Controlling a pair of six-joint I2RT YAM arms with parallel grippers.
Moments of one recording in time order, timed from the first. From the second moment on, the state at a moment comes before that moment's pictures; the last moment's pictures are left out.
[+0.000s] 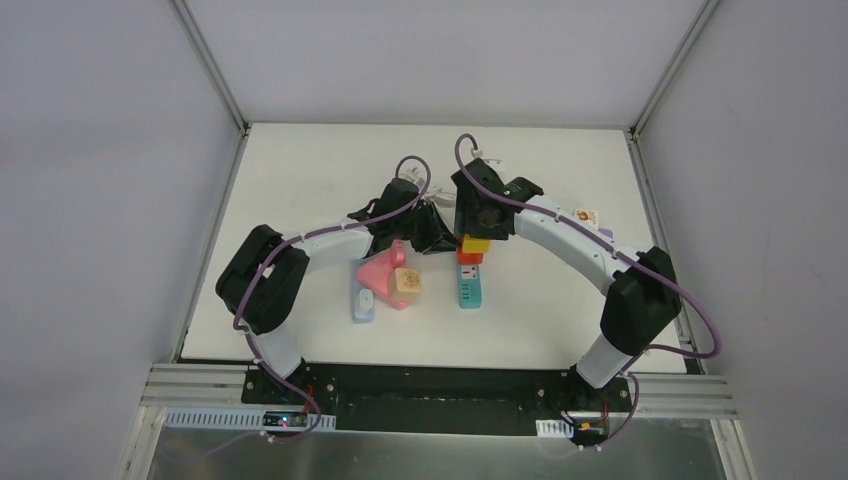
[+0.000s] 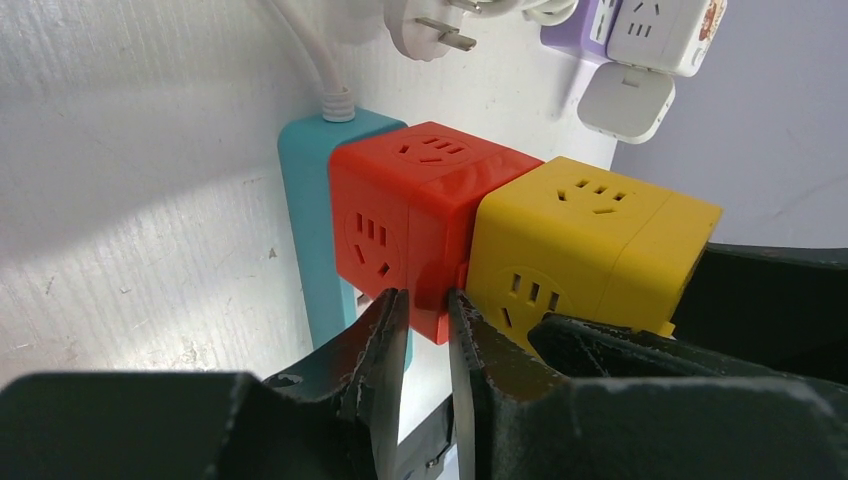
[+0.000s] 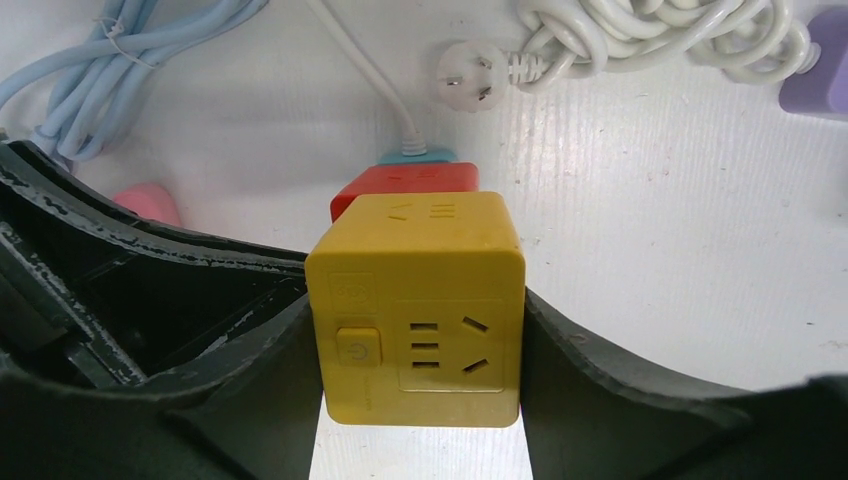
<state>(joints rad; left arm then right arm) -0.65 1.75 1.02 0.05 0.38 -1.02 0.73 1.65 1.42 -0.86 0.30 0.67</state>
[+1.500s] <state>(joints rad) -0.70 1.76 1.08 -0.08 0.34 -1.03 0.77 1.51 1.23 -0.70 0.36 0.46</state>
